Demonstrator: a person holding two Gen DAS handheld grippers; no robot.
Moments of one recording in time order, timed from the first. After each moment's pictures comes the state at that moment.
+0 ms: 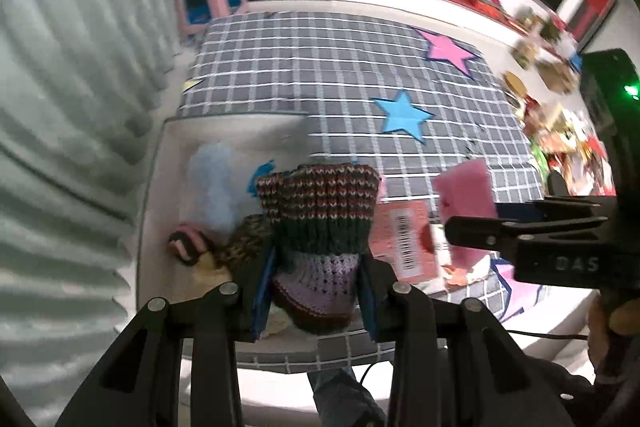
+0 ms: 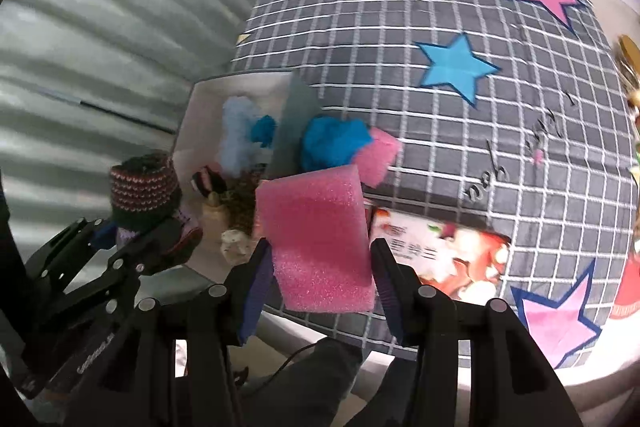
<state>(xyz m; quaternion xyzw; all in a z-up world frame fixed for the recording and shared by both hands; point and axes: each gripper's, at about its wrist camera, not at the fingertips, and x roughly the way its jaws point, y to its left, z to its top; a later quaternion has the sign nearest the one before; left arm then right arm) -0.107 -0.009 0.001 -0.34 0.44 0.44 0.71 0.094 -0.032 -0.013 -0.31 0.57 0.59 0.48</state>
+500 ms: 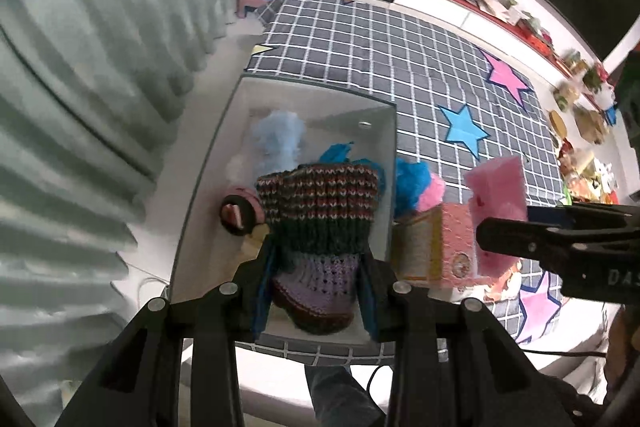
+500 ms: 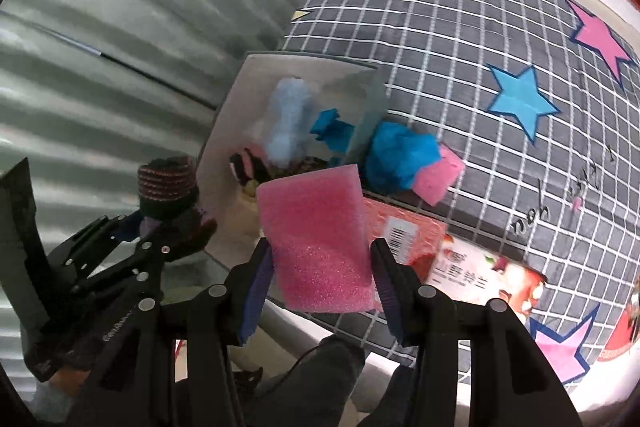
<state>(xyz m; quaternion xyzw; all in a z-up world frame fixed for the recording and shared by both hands) -0.175 0.003 -0.020 -0.40 0.41 0.50 0.65 0.023 0.003 -0.006 -0.35 0.55 0.63 0.43</state>
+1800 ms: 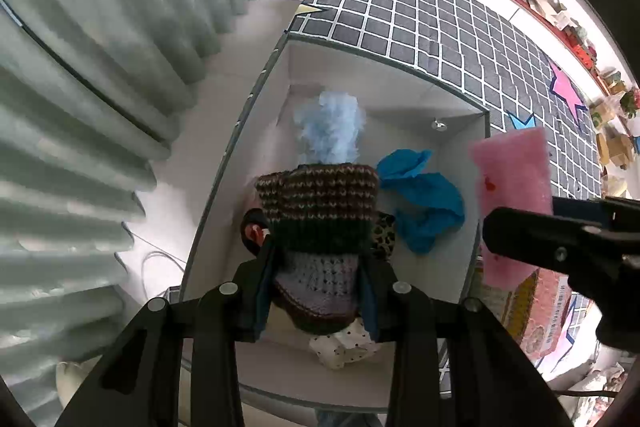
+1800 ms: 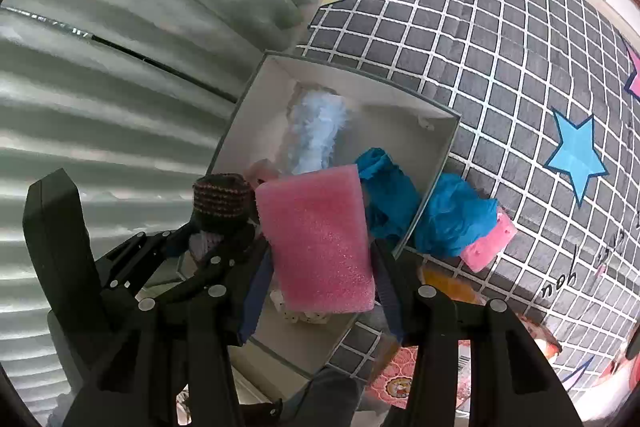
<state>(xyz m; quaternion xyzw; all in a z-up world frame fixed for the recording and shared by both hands) -0.196 0.067 -0.087 -0.44 0.44 0.52 0.58 -0.030 0.086 -0.045 -0.40 0.55 0.61 0.40</state>
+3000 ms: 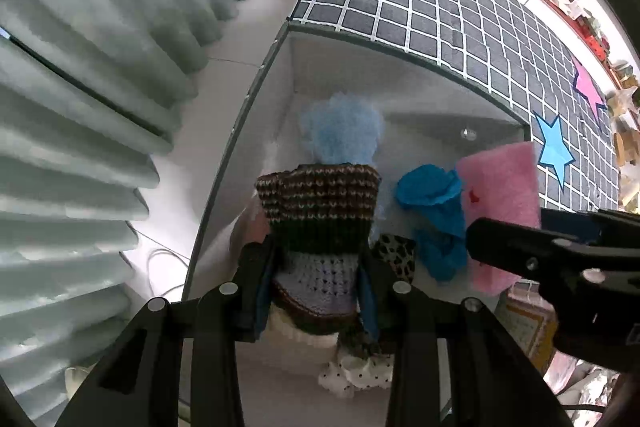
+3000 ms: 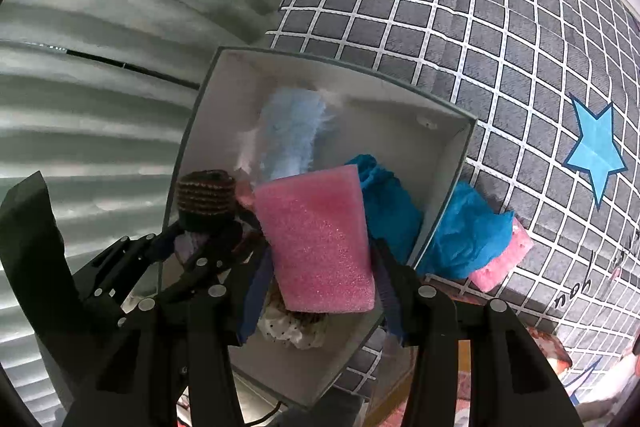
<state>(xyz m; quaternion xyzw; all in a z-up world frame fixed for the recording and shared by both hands) -0.188 0.108 -0.119 -0.45 0.47 0.52 0.56 -0.033 0.126 -0.090 -0.41 0.58 0.58 0.40</state>
